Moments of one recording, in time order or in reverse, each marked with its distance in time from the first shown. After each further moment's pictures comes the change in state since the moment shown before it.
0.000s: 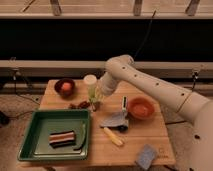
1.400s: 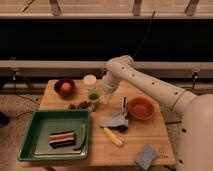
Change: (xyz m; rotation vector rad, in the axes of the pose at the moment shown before) arm 0.050 -0.009 0.020 0.004 0.061 0.093
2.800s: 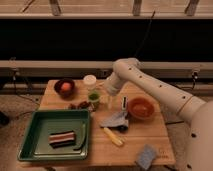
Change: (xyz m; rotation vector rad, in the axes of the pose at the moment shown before) arm -0.007 0.014 -0.007 0.022 -0.094 -0.033
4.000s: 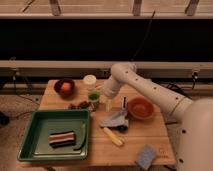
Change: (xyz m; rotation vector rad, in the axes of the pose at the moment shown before) arm 0.003 0.003 0.037 -0.028 -0.038 -0.014
